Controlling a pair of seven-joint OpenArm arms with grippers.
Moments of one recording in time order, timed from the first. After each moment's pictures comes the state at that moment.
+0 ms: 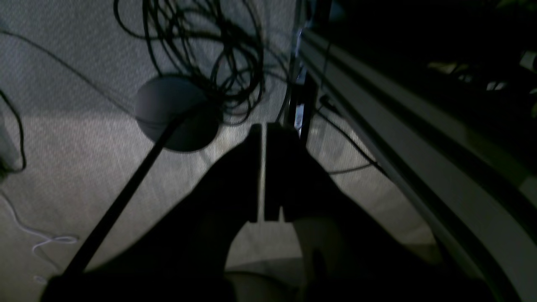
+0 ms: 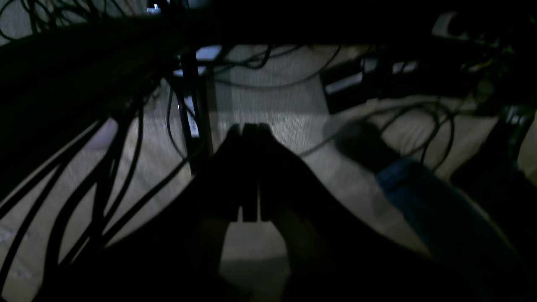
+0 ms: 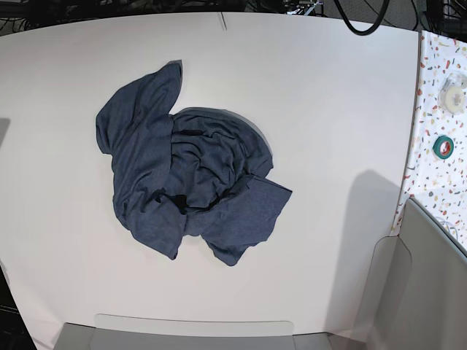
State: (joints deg) left arm 7.5 1.3 -5.6 10.6 0.1 -2.2 -0.9; right arm -12.1 -1.1 1.7 20.8 -2.2 -1.5 1.1
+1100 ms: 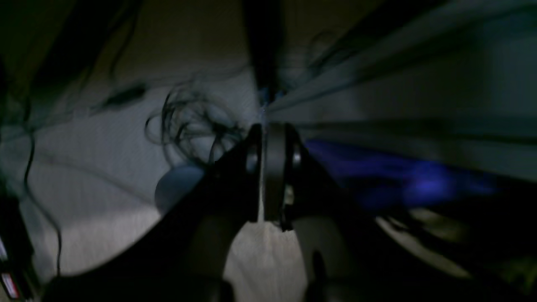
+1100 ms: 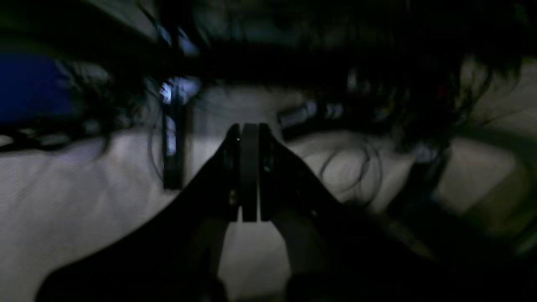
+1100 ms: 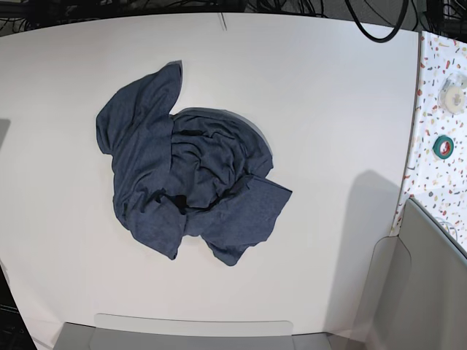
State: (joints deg) left arm 60.3 -5.6 9.5 90.8 0.1 -2.4 0.0; right arm -59.2 6.4 2.0 86.0 -2.2 -1.8 0.6
